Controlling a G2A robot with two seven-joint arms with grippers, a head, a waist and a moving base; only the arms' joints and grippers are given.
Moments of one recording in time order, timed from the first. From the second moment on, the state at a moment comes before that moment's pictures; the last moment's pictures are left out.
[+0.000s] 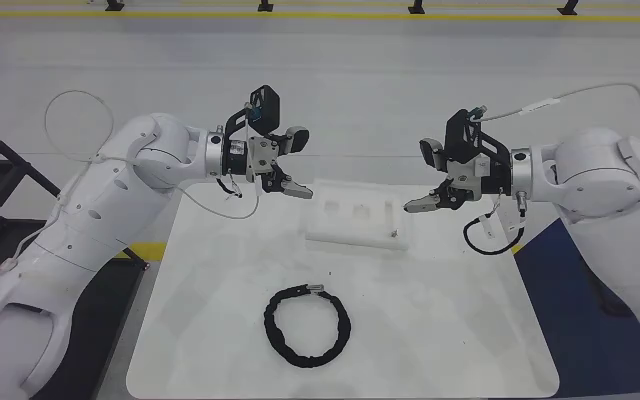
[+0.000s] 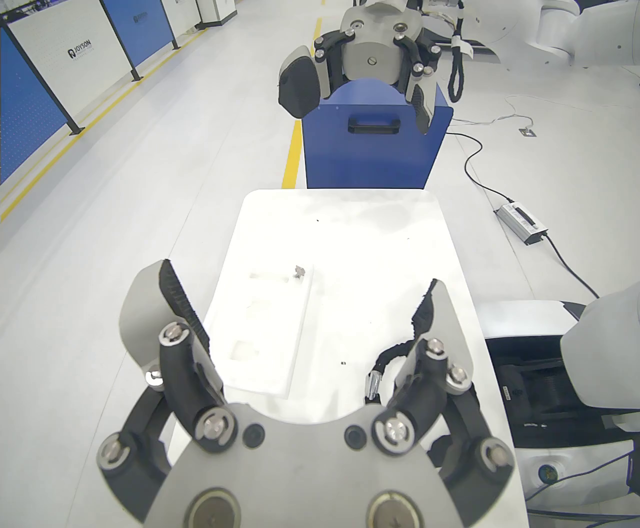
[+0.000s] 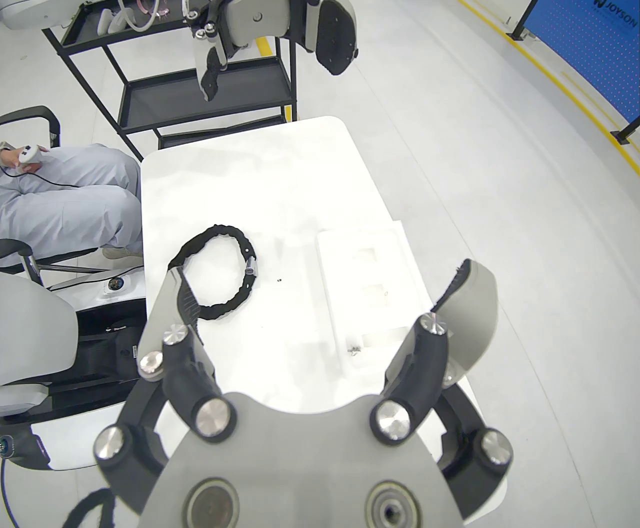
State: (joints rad) left arm 0.31 -0.89 -0.59 -1.28 0.31 -1.01 -0.44; right arm -0.53 -0.77 0.95 -1.57 -0.13 -0.79 0.94
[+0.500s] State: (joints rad) left arm 0.31 -0.89 -0.59 -1.28 0.31 -1.01 -0.44; right arm -0.54 -0.77 0.95 -1.57 -0.14 -0.79 0.93
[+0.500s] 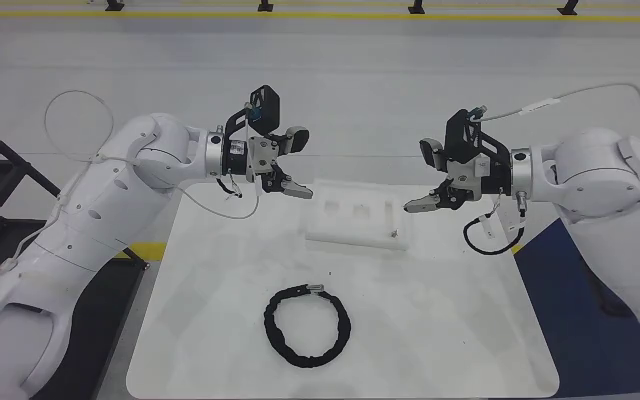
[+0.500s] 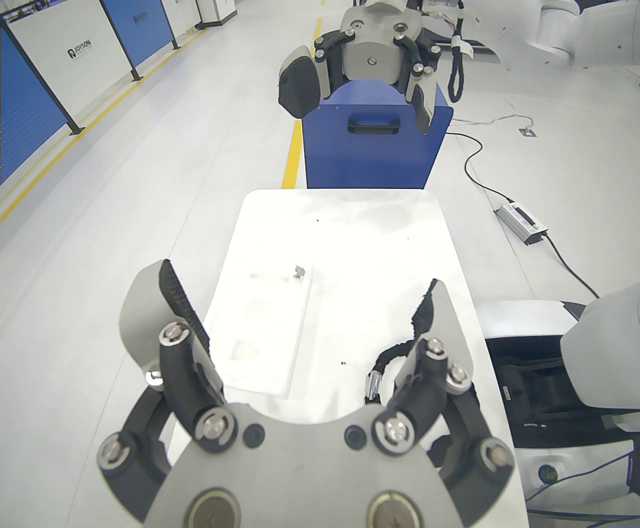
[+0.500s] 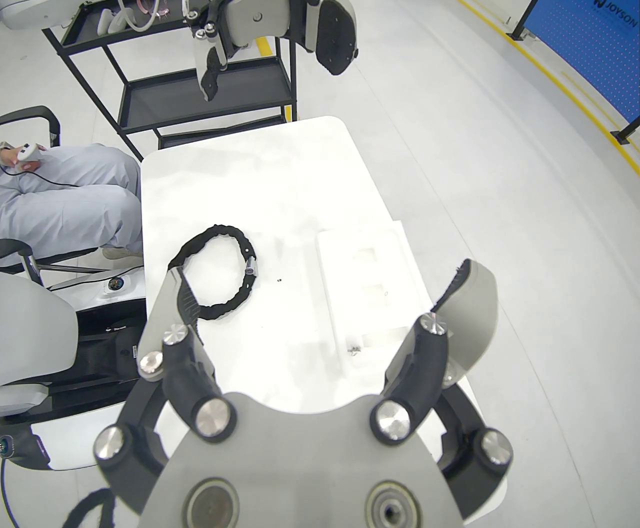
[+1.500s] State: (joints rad) left arm 0.31 -0.89 -0.59 -1.28 0.31 -1.01 -0.44; right arm -0.56 -0.89 0.72 -1.23 -0.22 -0.53 0.79
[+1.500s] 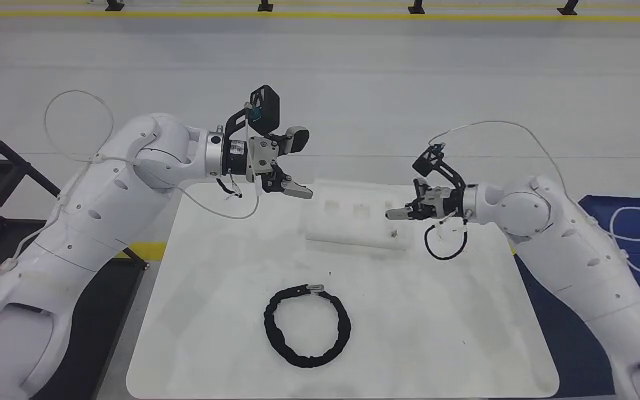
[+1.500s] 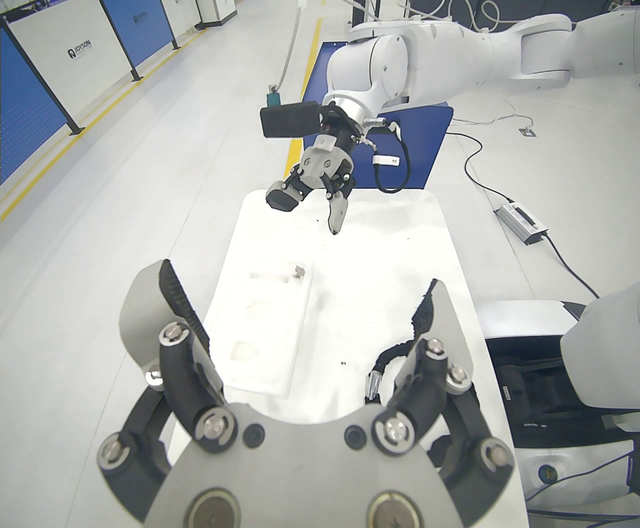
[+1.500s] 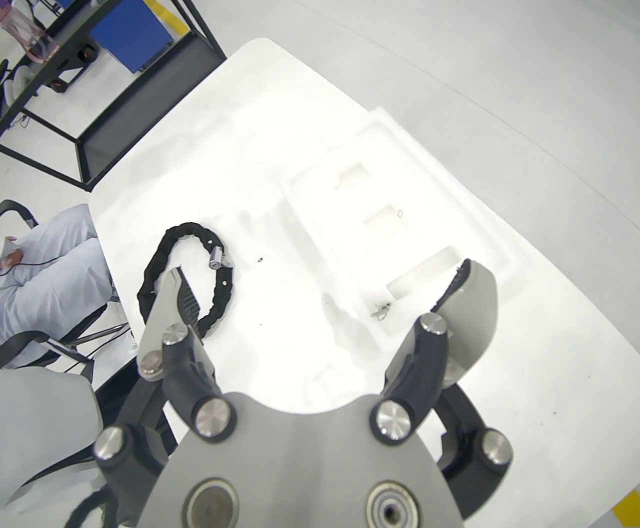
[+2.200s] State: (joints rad) left arm 0.31 -0.89 -0.59 -1.28 0.31 -1.01 -0.44; right arm -0.51 -1.07 0.56 -0.89 -0.10 -0.31 0.80
